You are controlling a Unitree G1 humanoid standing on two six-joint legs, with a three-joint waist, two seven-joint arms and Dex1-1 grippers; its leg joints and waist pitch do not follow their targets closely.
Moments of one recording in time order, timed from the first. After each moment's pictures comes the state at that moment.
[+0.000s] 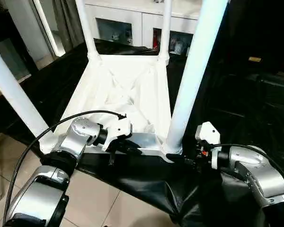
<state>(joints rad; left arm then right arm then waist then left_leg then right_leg) -0.71 0.32 -0.25 0.89 0.10 -0.18 -1.38 -0.23 -0.48 0.17 0.13 0.23 0.19 1.01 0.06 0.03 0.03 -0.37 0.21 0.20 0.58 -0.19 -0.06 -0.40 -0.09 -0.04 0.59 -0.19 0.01</state>
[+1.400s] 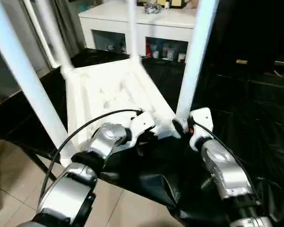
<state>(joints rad) -0.79 0.10 -0.23 1.04 0.19 -0.07 -0.83 -0.32 -0.10 0.04 0.32 0.05 0.17 0.26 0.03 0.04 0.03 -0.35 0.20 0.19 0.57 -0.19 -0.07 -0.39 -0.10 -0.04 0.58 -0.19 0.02</state>
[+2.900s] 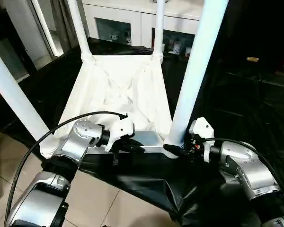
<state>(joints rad) -0.65 0.31 -0.24 0.77 0.10 -0.11 -1.28 -0.31 -0.38 0.16 0.30 0.17 0.10 0.91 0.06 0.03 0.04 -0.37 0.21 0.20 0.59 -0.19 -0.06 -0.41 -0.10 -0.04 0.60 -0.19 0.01</state>
